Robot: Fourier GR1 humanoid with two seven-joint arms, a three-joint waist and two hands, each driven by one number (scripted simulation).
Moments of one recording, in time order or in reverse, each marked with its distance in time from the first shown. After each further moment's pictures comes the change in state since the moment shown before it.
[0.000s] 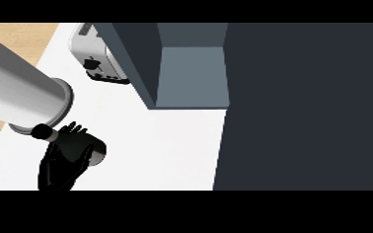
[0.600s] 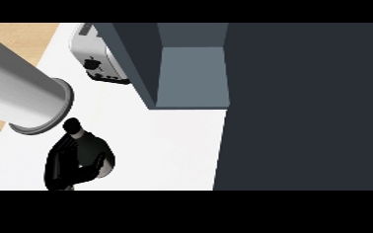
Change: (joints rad) left arm -0.020 0.034 -0.097 -0.012 -0.168 0.064 -0.095; right arm 0.012 0.016 0.001 0.006 0.002 0.006 -0.023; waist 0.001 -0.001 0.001
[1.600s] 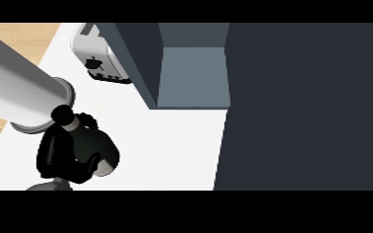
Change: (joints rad) left arm 0.019 0.027 -0.117 -0.372 0.000 -0.073 0.175; right arm 0.006 0.005 -0.019 0.002 -0.008 0.022 0.006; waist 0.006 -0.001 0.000
